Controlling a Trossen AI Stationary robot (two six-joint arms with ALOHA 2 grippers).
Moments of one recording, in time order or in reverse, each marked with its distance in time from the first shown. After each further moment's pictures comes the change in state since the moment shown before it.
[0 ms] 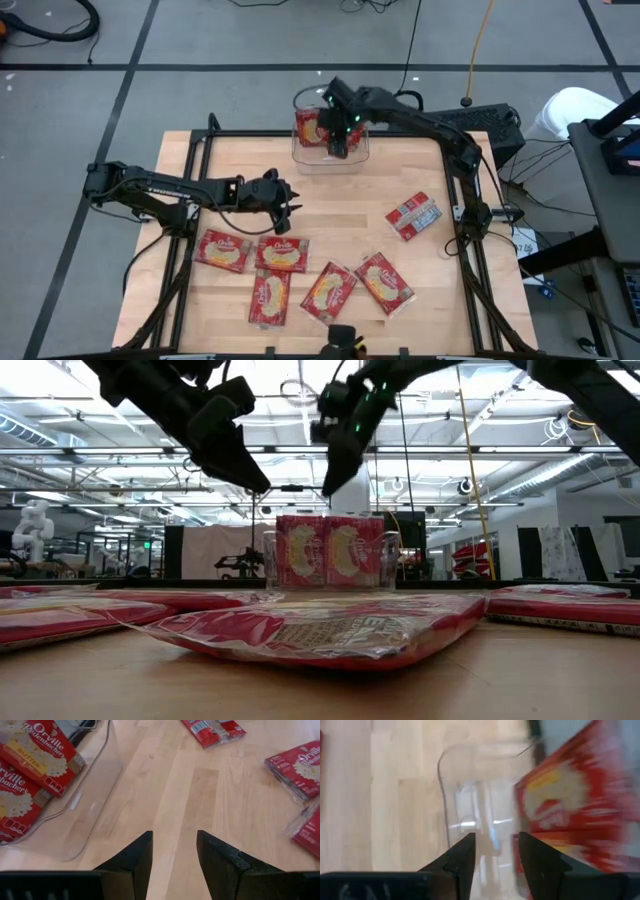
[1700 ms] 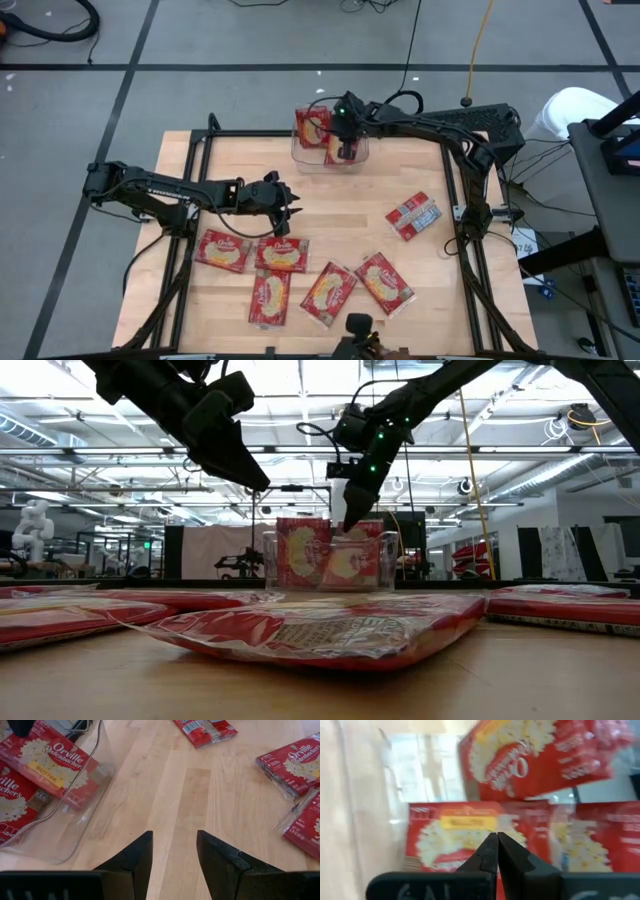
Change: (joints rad) left arm -0.019 0.000 0.000 0.001 -0.002 0.003; right arm -0.043 -0.119 -0.416 0.387 0.232 -0.065
